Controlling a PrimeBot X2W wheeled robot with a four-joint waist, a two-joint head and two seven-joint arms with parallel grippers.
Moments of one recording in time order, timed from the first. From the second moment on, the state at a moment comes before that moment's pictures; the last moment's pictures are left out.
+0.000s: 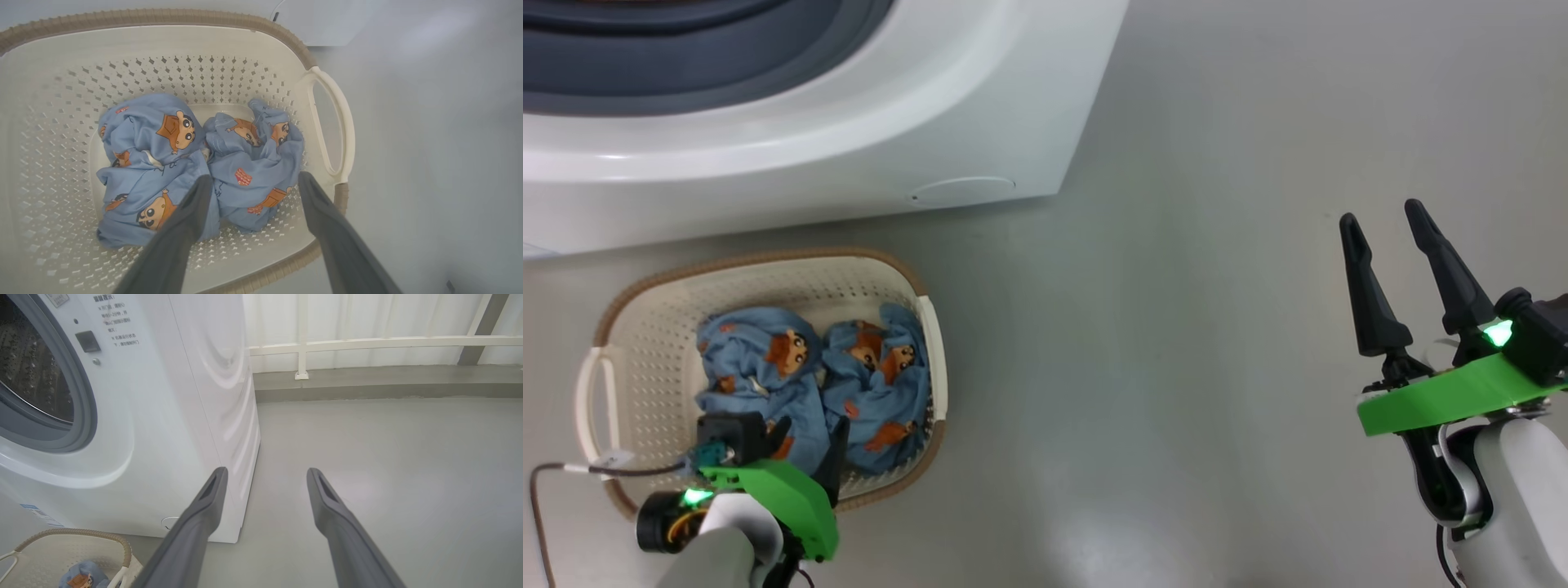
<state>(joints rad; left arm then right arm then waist) -0.61 0.19 -0.42 1.17 -0.51 -0.13 -0.22 -0.31 -0.24 0.13 0.16 0.41 0.13 -0.25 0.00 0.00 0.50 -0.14</state>
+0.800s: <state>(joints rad) -0.75 0.27 -0.62 1.19 -0.66 -0.13 -0.14 -0.40 -0.19 0.16 0.13 0.40 0.13 -0.25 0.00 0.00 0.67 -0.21</state>
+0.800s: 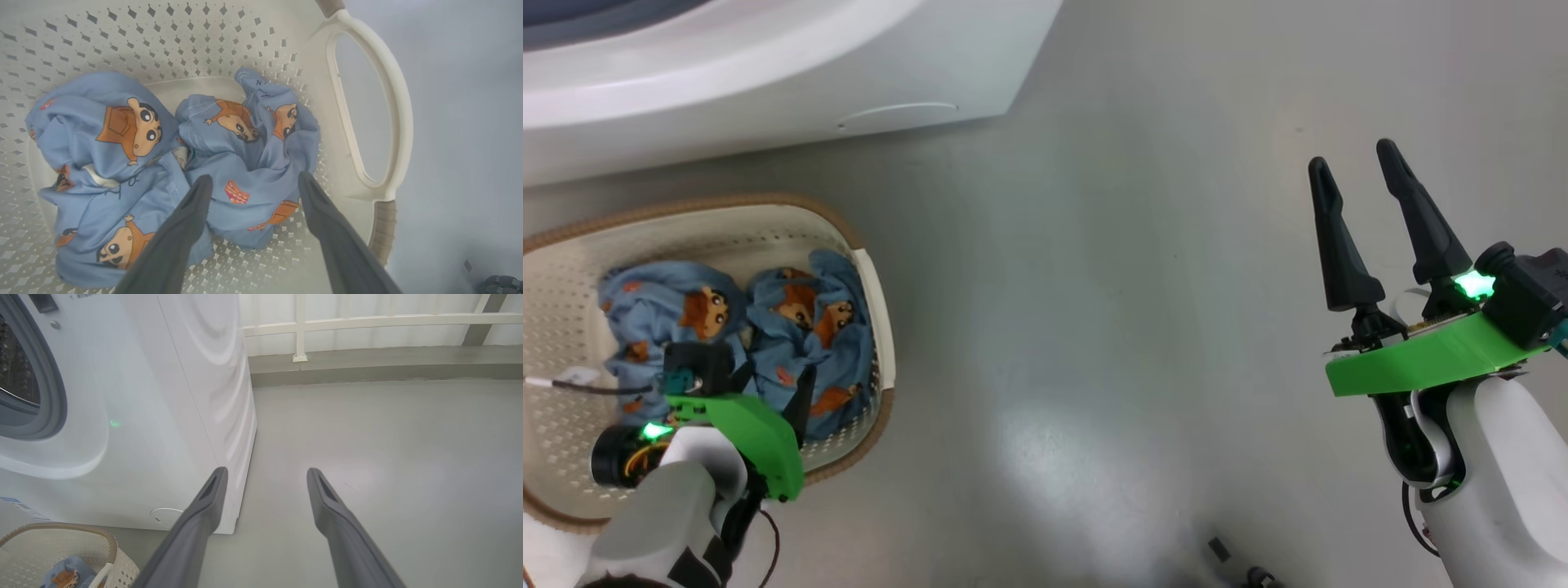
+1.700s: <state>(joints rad) -0.84 0.36 -0.80 1.16 -0.85 -0.13 -0.05 -0.47 -0.17 0.21 0.11 0.40 0.13 -0.25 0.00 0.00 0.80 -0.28</state>
